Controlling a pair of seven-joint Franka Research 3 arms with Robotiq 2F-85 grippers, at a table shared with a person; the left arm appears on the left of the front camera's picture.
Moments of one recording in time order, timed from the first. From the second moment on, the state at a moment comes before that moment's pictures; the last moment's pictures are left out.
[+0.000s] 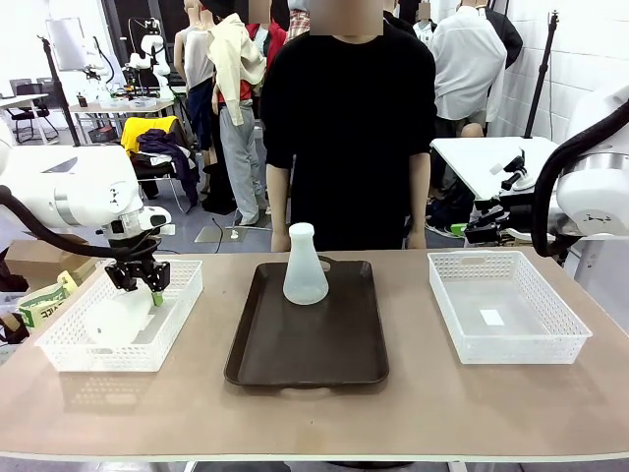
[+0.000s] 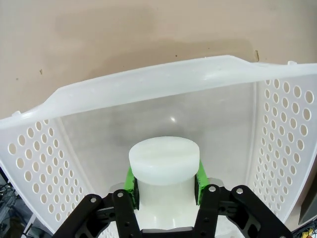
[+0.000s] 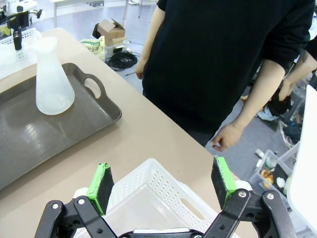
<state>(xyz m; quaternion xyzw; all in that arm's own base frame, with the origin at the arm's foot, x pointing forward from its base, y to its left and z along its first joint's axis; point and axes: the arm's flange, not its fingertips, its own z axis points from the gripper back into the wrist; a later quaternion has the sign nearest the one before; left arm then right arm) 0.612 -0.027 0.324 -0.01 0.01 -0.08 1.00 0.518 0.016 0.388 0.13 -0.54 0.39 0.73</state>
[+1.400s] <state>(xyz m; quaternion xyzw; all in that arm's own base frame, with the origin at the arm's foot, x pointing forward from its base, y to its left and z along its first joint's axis) 0.612 -0.028 0.322 -0.01 0.02 -0.08 1.00 0.518 0.016 0.388 0.13 -0.54 0.39 0.73</state>
